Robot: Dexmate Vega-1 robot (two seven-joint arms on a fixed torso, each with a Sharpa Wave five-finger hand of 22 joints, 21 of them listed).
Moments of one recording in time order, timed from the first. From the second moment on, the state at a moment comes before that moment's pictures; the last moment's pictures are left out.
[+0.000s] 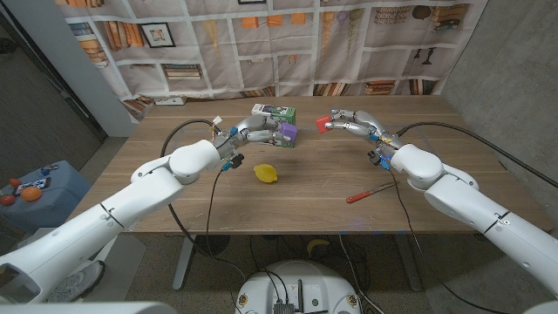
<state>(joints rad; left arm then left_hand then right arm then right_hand) 0.91 0.92 0.46 -2.06 -0.23 0.13 -0.01 0.79 -0.04 0.63 -0.18 0.19 0.75 0.10 0.36 0.19 0.16 0.02 0.20 0.17 0.02 0.06 0.18 0.17 0.11 0.05 0.20 0.17 -0.97 -0.85 -0.40 -1.89 0.31 0.02 -0.05 0.91 0.02 0.34 -0.16 0.18 0.74 -0.08 0.67 0.22 0.20 -0.04 0.21 0.20 0.03 0.06 0.32 0.29 0.29 0.05 0.19 0.16</state>
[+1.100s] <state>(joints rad) 0.92 1.16 0.40 -2.33 0.00 0.47 -0.07 0.82 -0.03 0.59 -0.18 0.19 0.74 0.09 0.34 0.20 0.17 -0.02 0.20 0.17 0.09 0.01 0.19 0.17 0.17 0.00 0.21 0.17 -0.95 -0.93 -0.43 -2.01 0.12 -0.17 -0.08 0.91 0.02 0.34 -0.16 0.18 0.74 -0.08 0.67 0.22 0.20 -0.04 0.21 0.20 0.04 0.05 0.32 0.29 0.31 0.04 0.19 0.16</state>
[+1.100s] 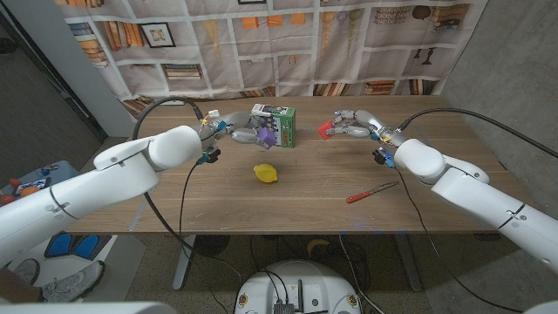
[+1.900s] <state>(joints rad) 0.92 1.27 0.40 -2.39 0.11 0.61 -0.14 0.84 -0.03 0.58 -0.18 0.19 0.74 0.09 0.34 0.20 0.17 -0.03 0.20 0.17 0.08 0.01 0.18 0.17 0.17 0.01 0.21 0.17 -0.83 -0.96 -0.54 -2.03 -0.11 -0.30 0.02 0.91 0.02 0.33 -0.16 0.18 0.74 -0.08 0.67 0.22 0.21 -0.05 0.21 0.20 0.04 0.04 0.32 0.30 0.32 0.03 0.19 0.16</state>
